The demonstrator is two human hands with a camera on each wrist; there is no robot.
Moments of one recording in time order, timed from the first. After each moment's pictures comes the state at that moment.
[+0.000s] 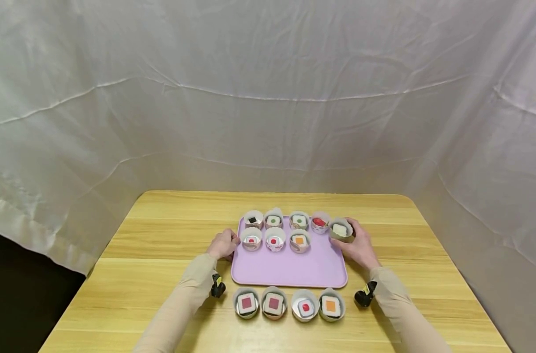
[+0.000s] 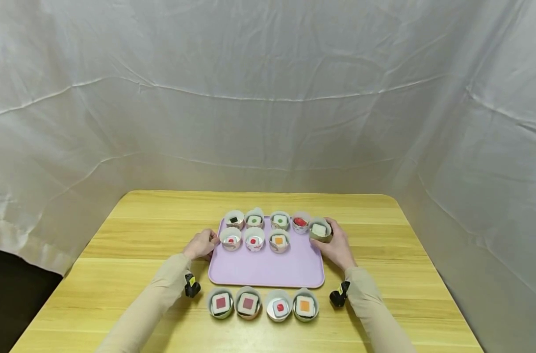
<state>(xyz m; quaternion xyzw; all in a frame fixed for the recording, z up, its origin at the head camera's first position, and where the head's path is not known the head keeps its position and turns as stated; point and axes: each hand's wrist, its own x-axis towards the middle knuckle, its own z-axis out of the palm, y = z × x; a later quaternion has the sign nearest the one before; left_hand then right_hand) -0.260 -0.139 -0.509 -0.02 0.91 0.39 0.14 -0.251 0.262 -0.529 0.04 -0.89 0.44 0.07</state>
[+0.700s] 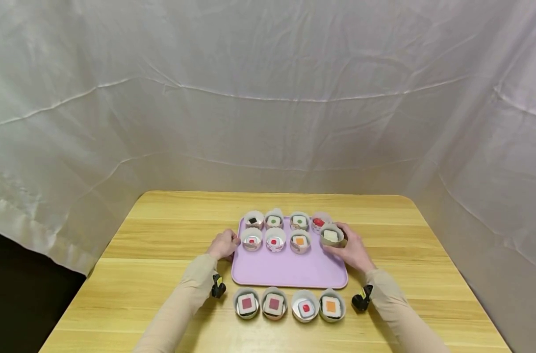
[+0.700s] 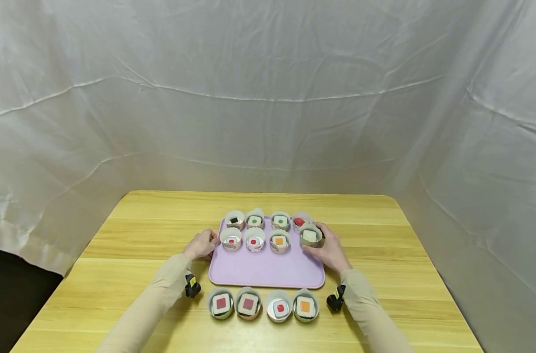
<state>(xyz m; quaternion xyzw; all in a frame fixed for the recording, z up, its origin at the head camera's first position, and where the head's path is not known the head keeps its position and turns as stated) -0.259 -0.139 -0.506 -0.02 0.91 0.39 0.14 -0.245 0.244 -0.529 0.09 -0.89 0.44 0.05</state>
